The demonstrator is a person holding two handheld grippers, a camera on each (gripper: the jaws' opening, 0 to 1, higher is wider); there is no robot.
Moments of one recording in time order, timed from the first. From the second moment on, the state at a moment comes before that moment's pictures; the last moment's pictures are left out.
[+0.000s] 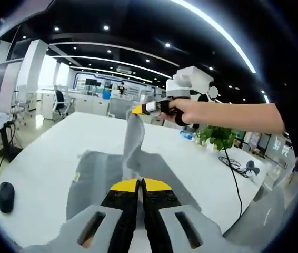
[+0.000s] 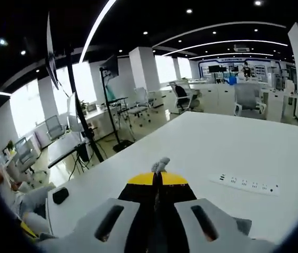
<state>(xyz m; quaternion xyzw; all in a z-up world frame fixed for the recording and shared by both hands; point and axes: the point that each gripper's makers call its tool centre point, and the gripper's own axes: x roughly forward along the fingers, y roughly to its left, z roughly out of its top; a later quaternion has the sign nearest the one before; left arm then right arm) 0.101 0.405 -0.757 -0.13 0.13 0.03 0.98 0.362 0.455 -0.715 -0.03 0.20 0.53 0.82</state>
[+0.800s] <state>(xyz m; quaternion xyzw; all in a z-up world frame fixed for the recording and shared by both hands) 0.088 0.448 -0.815 -0.14 0.16 0.13 0.97 0.369 0.522 -0.794 -0.08 0.24 0.54 0.80</state>
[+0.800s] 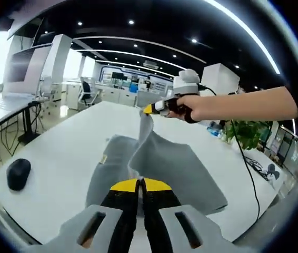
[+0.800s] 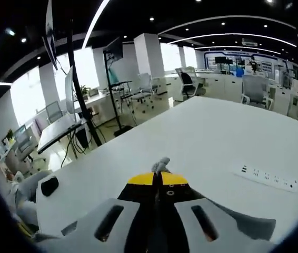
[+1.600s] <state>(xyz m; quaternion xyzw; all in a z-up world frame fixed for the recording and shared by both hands) 0.083 0.484 -0.863 -0.18 0.20 0.20 0.94 0.358 0.556 -0.845 -0.04 0.31 0.53 0.79</state>
